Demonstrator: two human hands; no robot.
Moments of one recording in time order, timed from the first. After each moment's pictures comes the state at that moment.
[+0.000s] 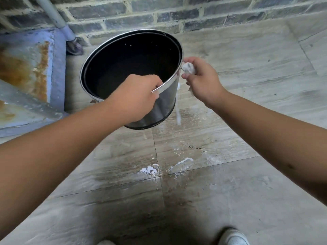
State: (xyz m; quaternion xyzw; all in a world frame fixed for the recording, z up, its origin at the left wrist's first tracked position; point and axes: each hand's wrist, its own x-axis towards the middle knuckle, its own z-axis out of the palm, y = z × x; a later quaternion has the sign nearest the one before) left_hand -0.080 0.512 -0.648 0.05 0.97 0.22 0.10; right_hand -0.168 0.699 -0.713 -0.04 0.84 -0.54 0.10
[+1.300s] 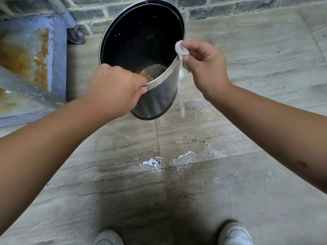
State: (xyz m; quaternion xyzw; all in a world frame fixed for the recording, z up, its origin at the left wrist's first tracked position) left_hand -0.061 0.476 -0.653 0.15 0.99 -0.02 -0.02; right_hand -0.147 0.680 -0.694 -0.06 0.75 -0.66 0.03
